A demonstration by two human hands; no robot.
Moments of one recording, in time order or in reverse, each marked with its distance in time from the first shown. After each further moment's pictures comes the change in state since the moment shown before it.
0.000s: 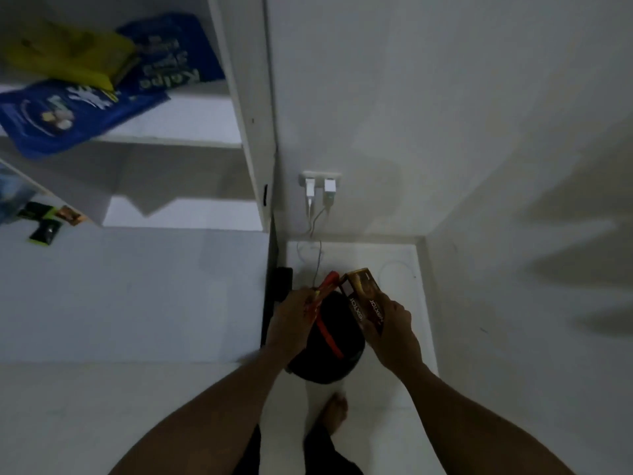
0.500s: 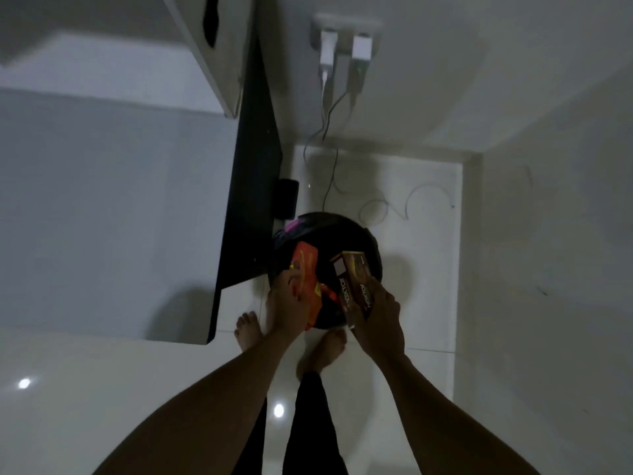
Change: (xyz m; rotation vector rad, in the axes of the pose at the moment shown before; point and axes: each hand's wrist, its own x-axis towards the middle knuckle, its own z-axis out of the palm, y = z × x) left_hand 0.032 -0.172 0.159 -0.178 0.154 -0.509; right_hand 0.040 0.119 0.179 0.038 -0.247 0.217
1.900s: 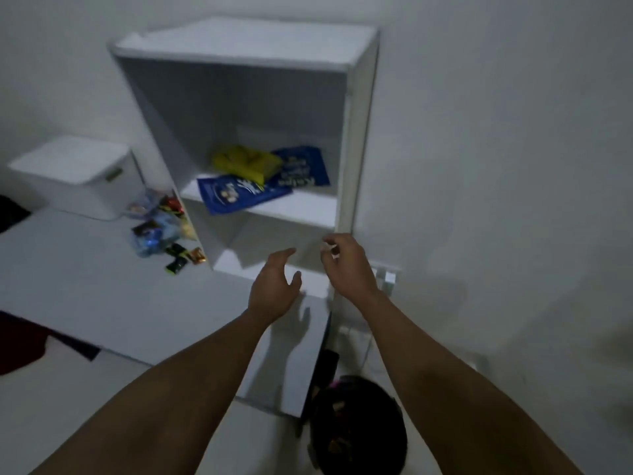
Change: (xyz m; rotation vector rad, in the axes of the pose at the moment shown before) left_hand -0.103 0.259 -0.330 0.158 0.468 0.719; right_hand -0.147 -0.428 -0.221 0.222 0.188 -0.944
